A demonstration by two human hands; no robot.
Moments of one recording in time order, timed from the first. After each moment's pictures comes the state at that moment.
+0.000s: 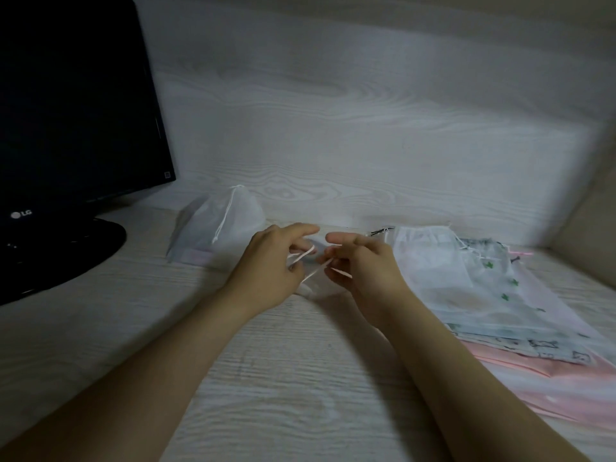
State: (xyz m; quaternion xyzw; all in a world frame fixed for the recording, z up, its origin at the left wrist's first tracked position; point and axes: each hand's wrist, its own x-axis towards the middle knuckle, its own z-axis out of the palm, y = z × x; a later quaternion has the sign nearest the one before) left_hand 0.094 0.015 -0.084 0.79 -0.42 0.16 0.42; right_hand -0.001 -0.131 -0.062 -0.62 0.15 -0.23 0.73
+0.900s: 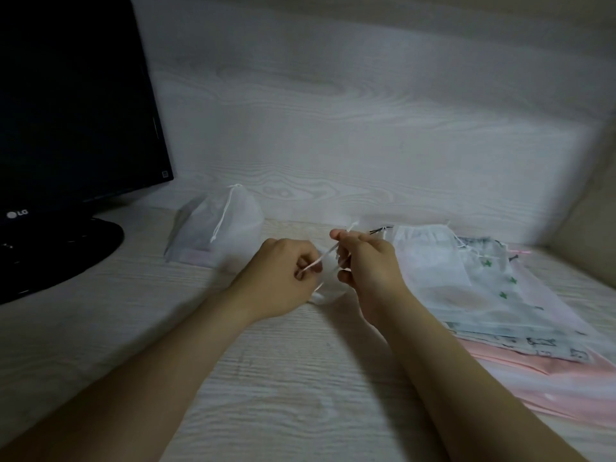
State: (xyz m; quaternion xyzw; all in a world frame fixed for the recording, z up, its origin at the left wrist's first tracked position) left_hand 0.077 0.011 -0.081 0.80 -0.44 0.09 0.40; right_hand 0.007 -0.138 -0.066 -0.65 0.19 -0.28 0.68
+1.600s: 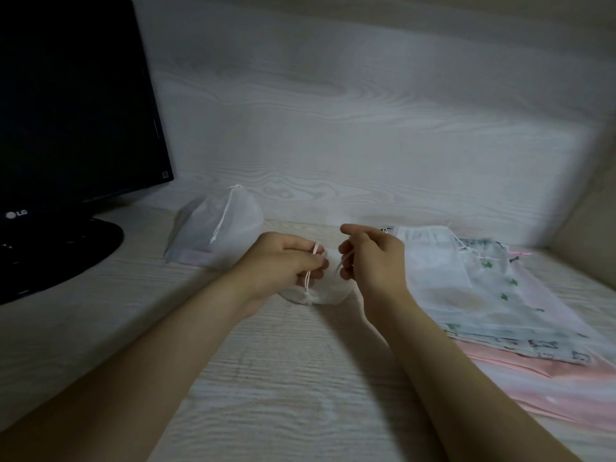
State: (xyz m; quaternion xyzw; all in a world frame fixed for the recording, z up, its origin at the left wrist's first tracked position) left_hand 0.078 0.009 -0.069 0.66 -0.26 -0.21 0.67; right_hand 0.004 -0.137 -0.065 -0.64 0.18 -0.35 0.66
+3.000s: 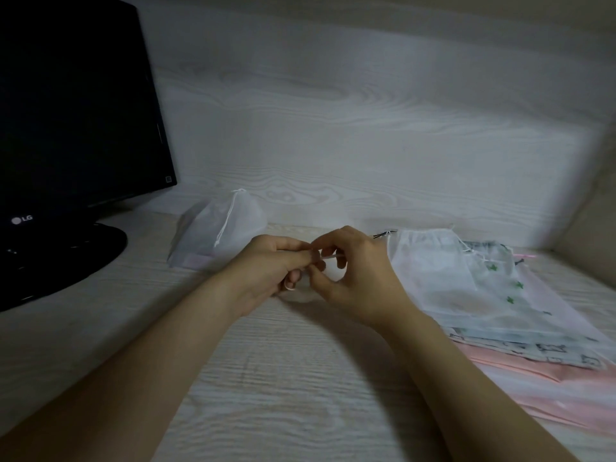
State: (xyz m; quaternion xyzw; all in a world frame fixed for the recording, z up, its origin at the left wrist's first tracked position) left_hand 0.093 0.014 -0.070 0.65 -0.25 -0.25 0.67; right_hand -0.005 -0.133 -0.065 -0.90 -0.06 -0.36 0.22
